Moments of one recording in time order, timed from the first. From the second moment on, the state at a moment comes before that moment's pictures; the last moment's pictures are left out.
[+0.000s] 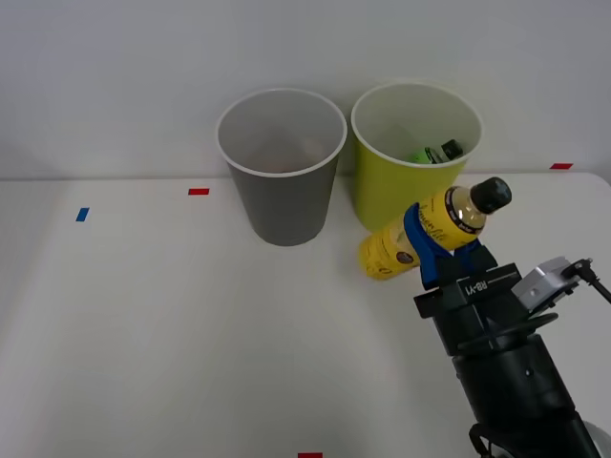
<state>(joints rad) 0.35 -0.28 0.32 -2.09 -0.05 -0.42 1.15</state>
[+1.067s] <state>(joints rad) -0.21 -0.14 0.07 -2.19 -0.03 0.48 1.15</state>
